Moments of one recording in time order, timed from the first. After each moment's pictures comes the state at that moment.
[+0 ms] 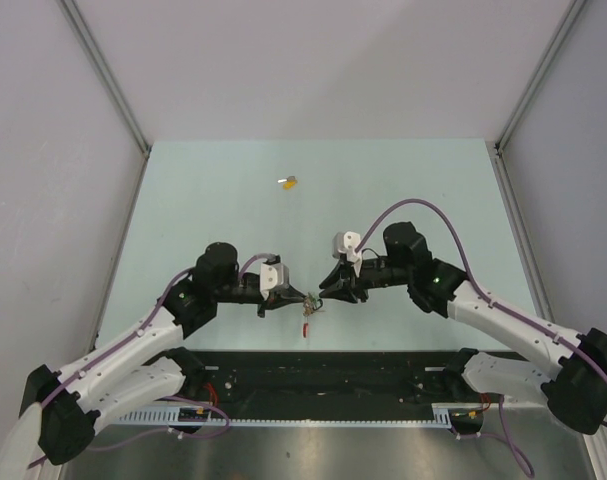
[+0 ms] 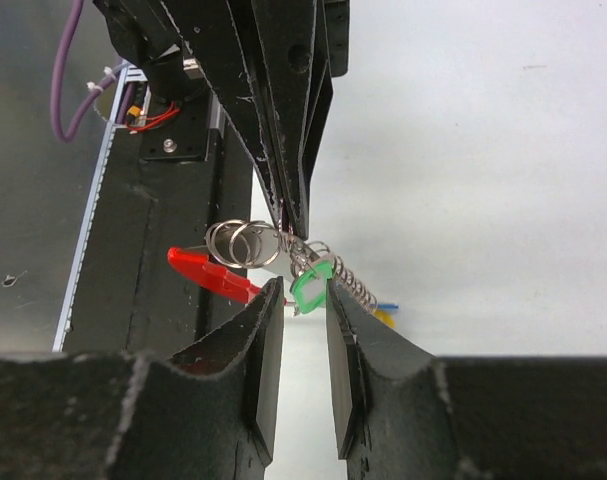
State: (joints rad) left arm -0.69 0.86 0.56 -0.08 0.77 0.34; right arm 0.77 1.08 0.77 -0.06 -0.75 -0.24
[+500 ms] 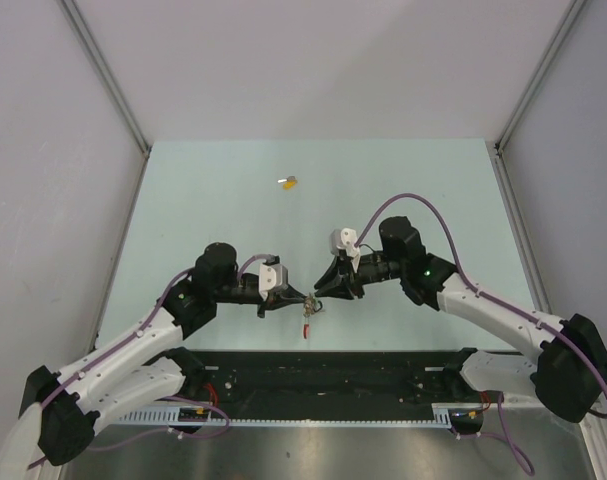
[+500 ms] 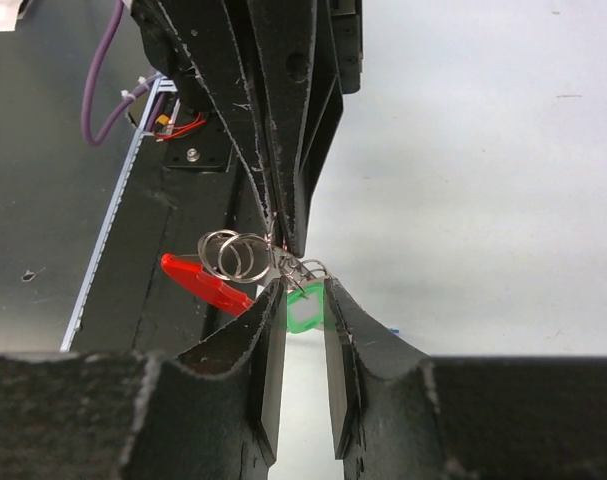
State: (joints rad) left arm -0.69 0.85 0.56 -0.07 0.79 0.33; right arm 0.73 1.17 0.77 0.06 -0.90 -0.23
